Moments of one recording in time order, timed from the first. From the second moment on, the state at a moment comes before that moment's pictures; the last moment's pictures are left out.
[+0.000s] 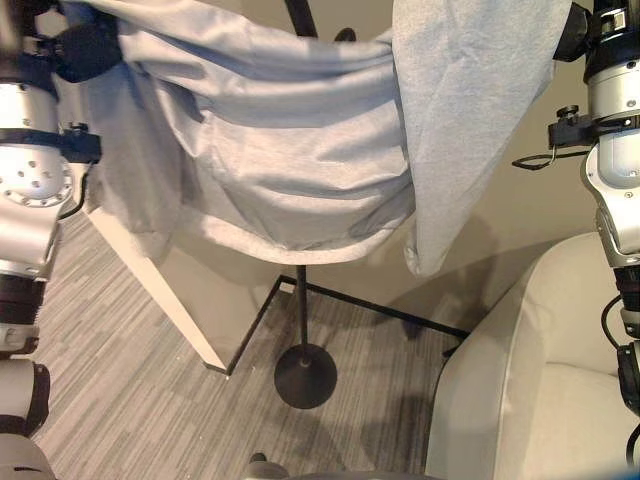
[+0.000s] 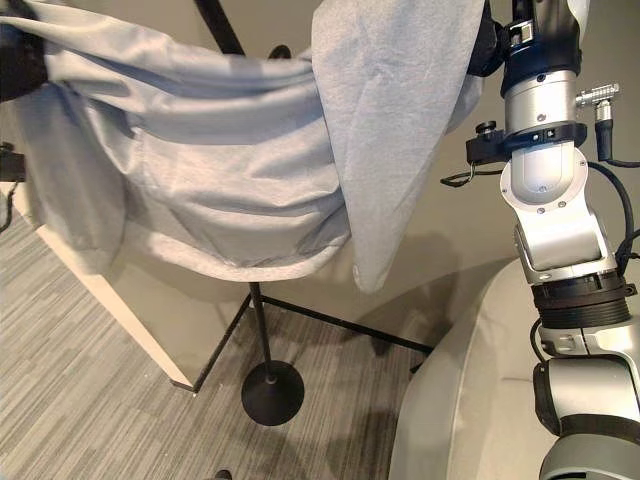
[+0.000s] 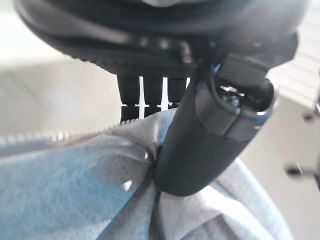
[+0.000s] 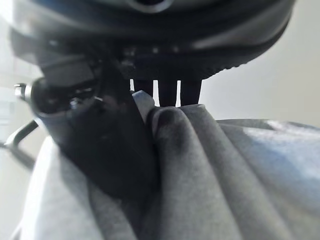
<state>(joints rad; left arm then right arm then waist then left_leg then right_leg) -0.78 1.01 -0.19 0.27 -0.18 -0.14 0.37 -0.89 -0.92 0.19 0.16 0.16 -0.14 -0.28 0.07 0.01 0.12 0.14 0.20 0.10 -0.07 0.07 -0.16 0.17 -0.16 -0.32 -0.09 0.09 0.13</state>
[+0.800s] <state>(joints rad) -0.51 0.84 -0.05 0.30 -0.06 -0.06 0.37 -0.63 -0.84 0.17 -0.11 0.14 -0.12 -0.18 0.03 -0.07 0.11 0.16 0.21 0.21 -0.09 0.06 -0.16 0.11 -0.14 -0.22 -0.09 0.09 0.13</state>
